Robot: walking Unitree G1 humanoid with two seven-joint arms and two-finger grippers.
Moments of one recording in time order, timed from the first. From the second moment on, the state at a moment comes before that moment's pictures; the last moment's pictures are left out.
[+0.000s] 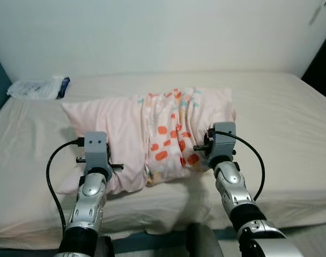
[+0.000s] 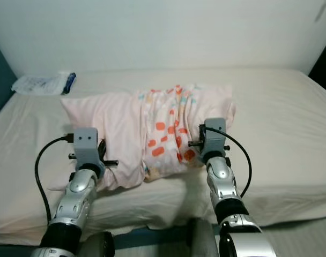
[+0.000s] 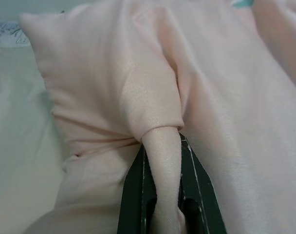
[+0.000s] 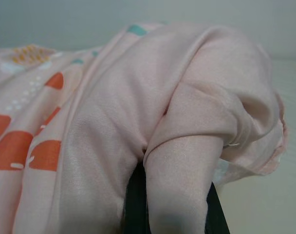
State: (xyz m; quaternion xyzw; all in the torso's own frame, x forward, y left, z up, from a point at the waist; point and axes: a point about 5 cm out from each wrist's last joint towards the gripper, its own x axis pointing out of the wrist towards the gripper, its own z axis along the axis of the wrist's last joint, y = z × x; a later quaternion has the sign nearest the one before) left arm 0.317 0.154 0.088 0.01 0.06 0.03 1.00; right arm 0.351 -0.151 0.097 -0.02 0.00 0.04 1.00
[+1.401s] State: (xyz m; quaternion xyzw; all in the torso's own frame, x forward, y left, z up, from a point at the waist) left arm 0.314 0.150 0.082 -0.02 0.06 0.03 1.00; right arm 0.348 -0.138 0.088 -0.03 0.02 0.09 1.00
